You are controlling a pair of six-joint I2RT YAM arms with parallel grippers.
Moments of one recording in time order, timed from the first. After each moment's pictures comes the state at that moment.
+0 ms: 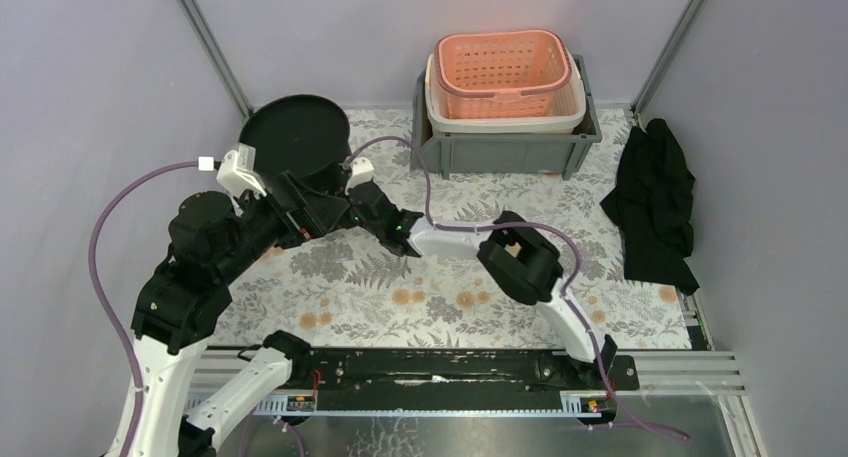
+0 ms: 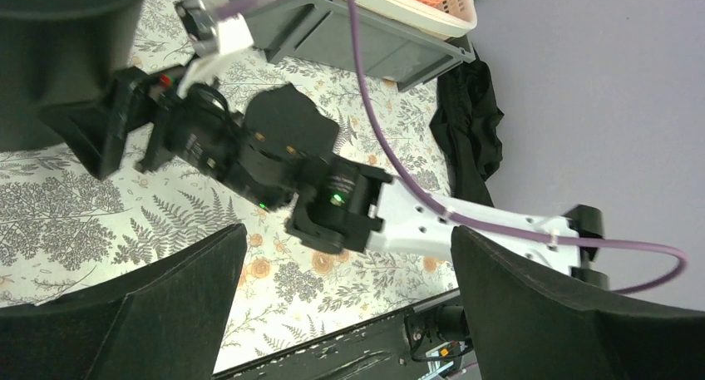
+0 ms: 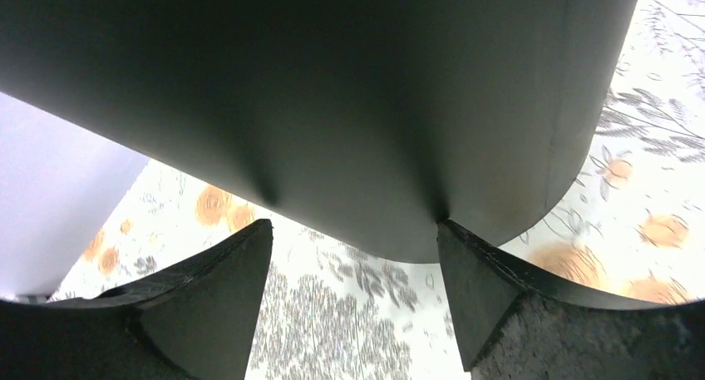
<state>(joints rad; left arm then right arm) -0.38 0.73 1.33 -0.89 0.12 -0.68 1.04 2.23 1.60 0.32 0.21 0.47</state>
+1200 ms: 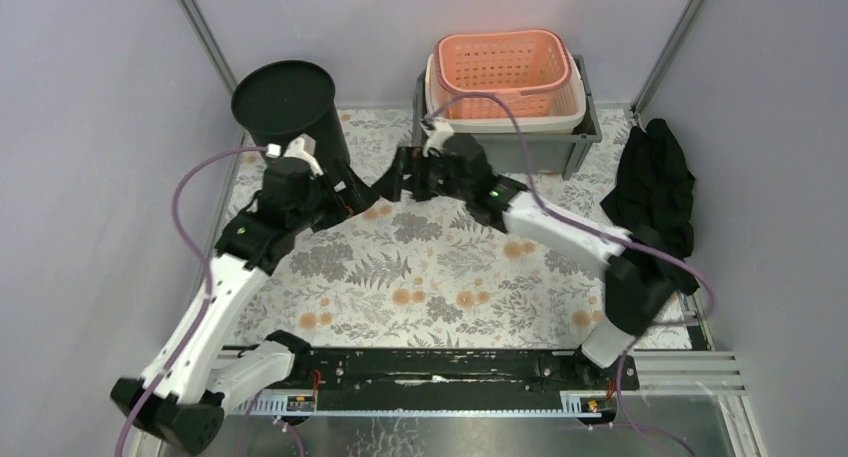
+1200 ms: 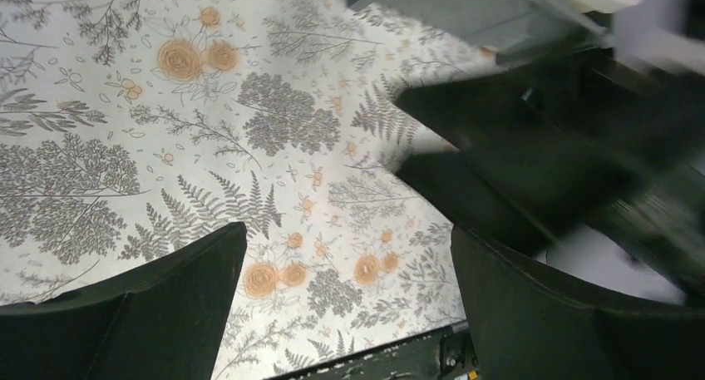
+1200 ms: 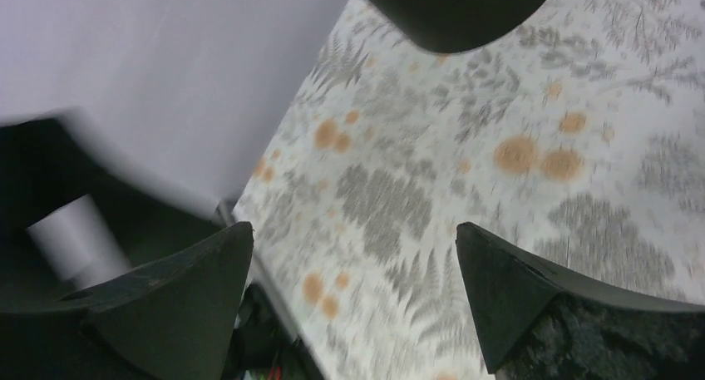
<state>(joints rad) -0.38 0.92 1.12 -0.73 0.06 -0.73 0.79 1.79 1.37 0.09 -0.23 0.67</state>
